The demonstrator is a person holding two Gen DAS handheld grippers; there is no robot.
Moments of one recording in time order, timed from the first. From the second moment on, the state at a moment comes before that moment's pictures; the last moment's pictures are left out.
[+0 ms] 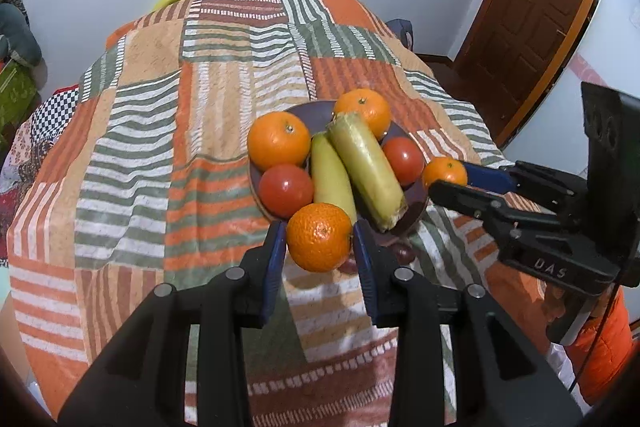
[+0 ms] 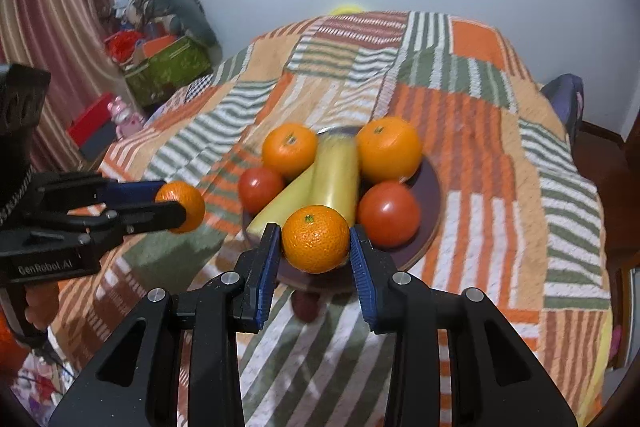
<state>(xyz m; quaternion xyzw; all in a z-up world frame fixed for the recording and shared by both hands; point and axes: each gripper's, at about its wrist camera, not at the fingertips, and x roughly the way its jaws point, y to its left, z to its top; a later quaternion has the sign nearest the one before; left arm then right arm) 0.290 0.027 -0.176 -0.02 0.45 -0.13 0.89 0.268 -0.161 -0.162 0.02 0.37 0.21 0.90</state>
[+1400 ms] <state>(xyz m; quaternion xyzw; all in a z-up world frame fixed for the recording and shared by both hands) 0.383 0.010 -0.214 -0.03 0.45 -0.13 0.88 0.339 -0.170 -0.184 0.03 0.38 0.19 0.90</state>
